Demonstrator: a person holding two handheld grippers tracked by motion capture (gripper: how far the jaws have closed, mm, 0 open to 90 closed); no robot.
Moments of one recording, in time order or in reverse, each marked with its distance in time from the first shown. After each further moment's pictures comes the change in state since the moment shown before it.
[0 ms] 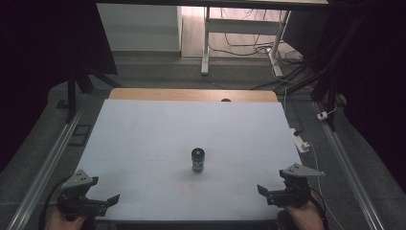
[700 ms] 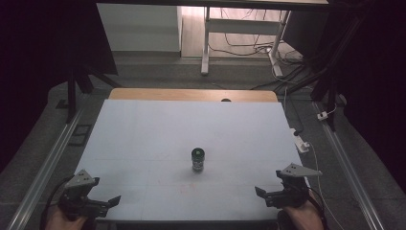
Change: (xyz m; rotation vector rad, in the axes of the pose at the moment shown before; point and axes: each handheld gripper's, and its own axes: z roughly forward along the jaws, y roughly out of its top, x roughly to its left) left arm -0.001 0.001 0.002 0.026 -0.016 0.000; right arm 0.003 0.002 0.002 0.014 0.045 -0.036
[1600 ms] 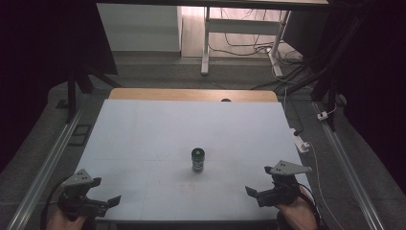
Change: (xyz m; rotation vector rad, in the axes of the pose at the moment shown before) left arm 0.004 0.000 -0.001 -0.024 -0.070 -0.010; right arm 0.018 0.018 0.010 -0.030 0.094 -0.096
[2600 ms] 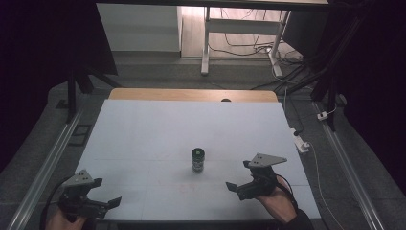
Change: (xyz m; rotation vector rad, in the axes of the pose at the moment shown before) left arm -0.001 0.000 0.001 0.012 -0.010 0.013; right arm 0.016 0.024 0.047 -0.004 0.113 -0.046
